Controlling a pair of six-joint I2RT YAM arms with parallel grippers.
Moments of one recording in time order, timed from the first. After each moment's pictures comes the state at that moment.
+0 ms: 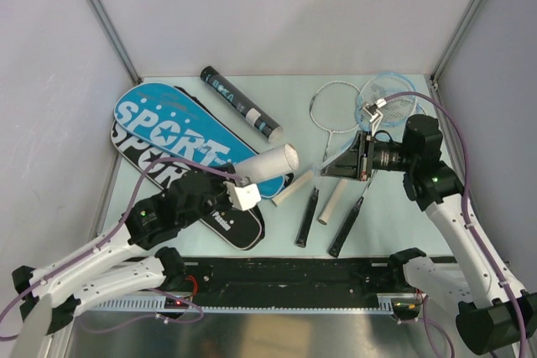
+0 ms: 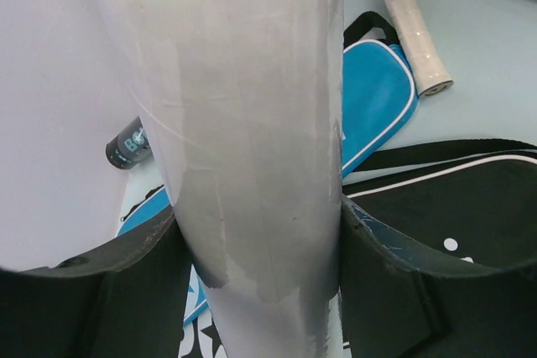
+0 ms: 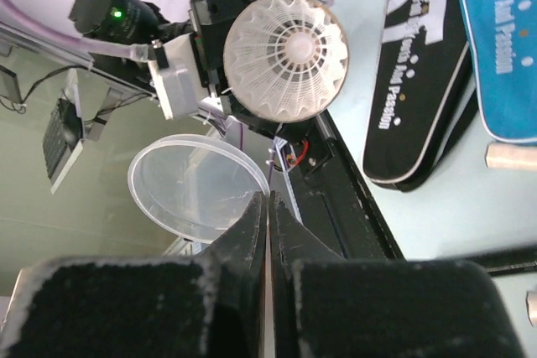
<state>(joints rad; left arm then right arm) -0.95 0.70 0.79 -0.52 -0.22 0.70 0.28 0.91 0.94 -0.22 -1.11 0.67</state>
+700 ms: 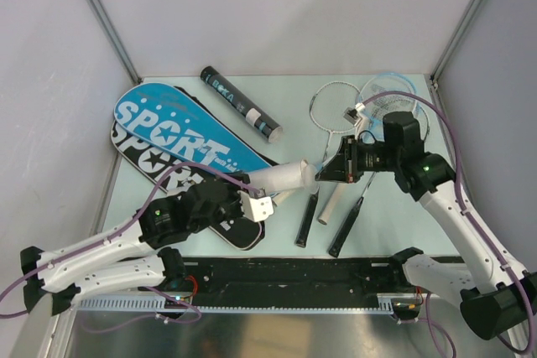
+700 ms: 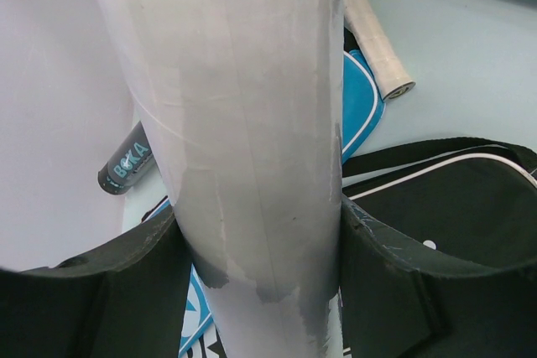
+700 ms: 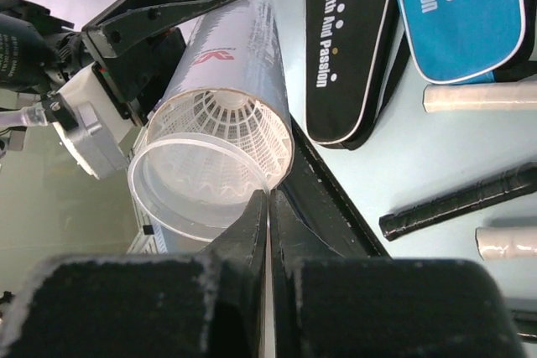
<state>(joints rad) -1.11 0.78 0.78 -0.52 -0.29 0.71 0.40 1.01 1.05 -0.58 -0.86 0.44</state>
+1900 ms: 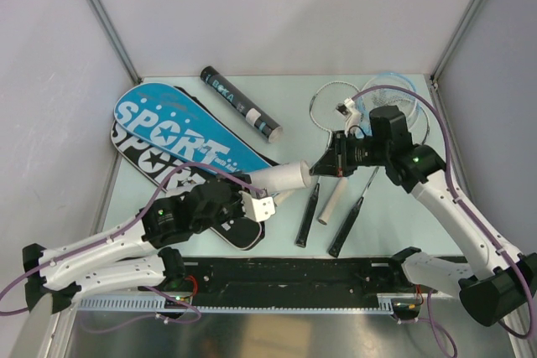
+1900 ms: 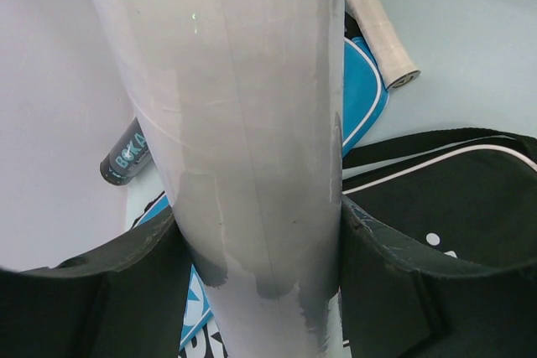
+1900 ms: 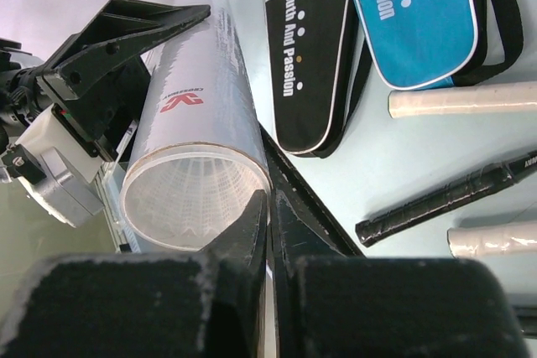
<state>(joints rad) -1.12 0.80 0.78 -0.52 -0.32 0.71 0.47 1.10 1.12 -0.60 -0.71 0.44</state>
